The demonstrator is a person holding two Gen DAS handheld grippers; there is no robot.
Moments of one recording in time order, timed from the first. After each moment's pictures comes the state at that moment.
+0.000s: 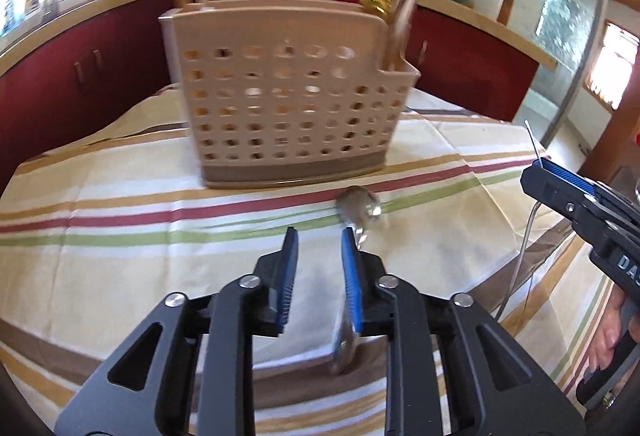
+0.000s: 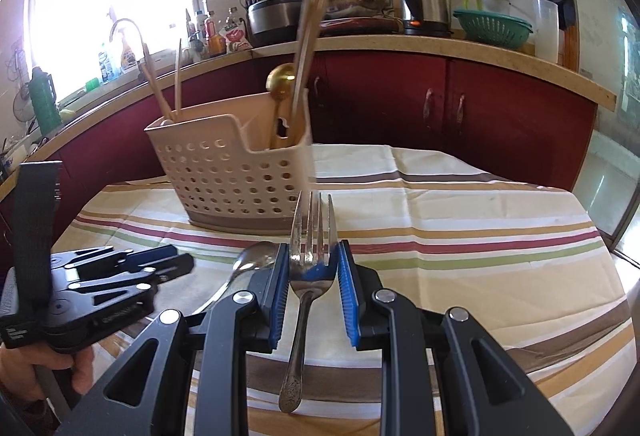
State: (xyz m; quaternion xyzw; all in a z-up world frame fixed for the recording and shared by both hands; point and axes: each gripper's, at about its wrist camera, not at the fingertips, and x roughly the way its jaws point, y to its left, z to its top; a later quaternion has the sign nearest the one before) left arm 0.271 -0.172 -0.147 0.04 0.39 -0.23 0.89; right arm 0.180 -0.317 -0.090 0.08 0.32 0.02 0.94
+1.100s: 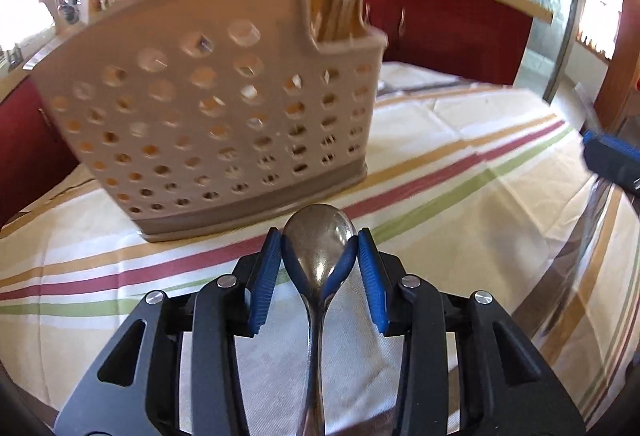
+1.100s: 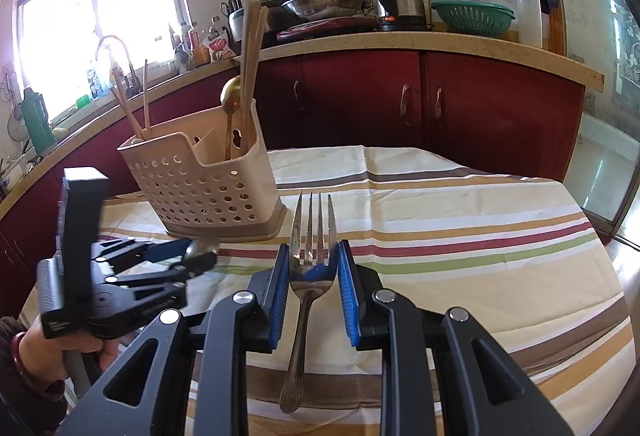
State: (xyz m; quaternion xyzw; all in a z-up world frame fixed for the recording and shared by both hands) left arm 0.303 -0.220 -0.166 0.11 0.38 -0.24 0.89; right arm 0.178 -0.357 -0.092 0.10 0.31 0.01 0.94
